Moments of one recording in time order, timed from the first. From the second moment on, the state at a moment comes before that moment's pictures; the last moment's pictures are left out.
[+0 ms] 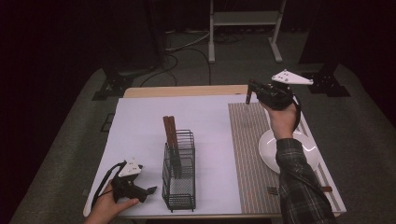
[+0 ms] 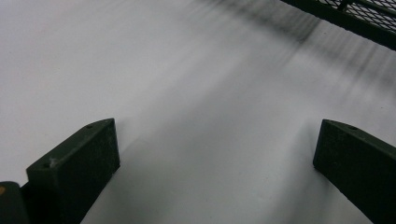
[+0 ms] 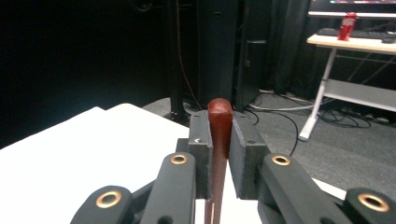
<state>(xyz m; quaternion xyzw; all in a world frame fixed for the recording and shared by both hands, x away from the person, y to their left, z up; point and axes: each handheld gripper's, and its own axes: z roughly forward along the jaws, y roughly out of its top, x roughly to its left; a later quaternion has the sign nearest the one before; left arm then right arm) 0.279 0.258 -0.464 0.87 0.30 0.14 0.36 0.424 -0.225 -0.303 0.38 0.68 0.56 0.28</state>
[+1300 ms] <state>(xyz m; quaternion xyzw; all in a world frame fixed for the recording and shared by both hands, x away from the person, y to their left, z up) 0.279 0.258 -0.464 0.87 0.30 0.14 0.36 0.430 -0.243 -0.343 0.41 0.66 0.56 0.28</state>
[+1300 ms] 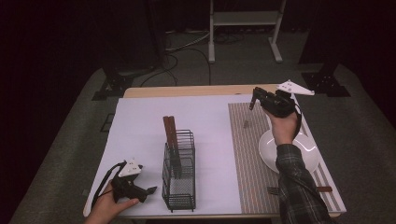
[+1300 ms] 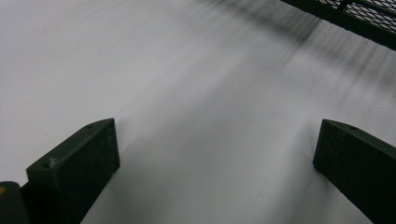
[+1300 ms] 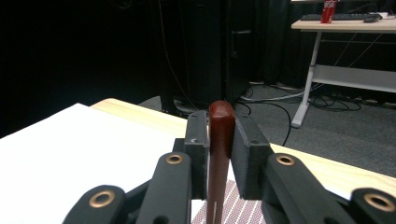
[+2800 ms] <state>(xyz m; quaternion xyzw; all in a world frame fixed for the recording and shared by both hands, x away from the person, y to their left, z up) 0.279 0.258 -0.464 0.87 0.30 0.14 0.36 0.428 -0.289 -0.351 0.46 0.64 0.53 0.30</state>
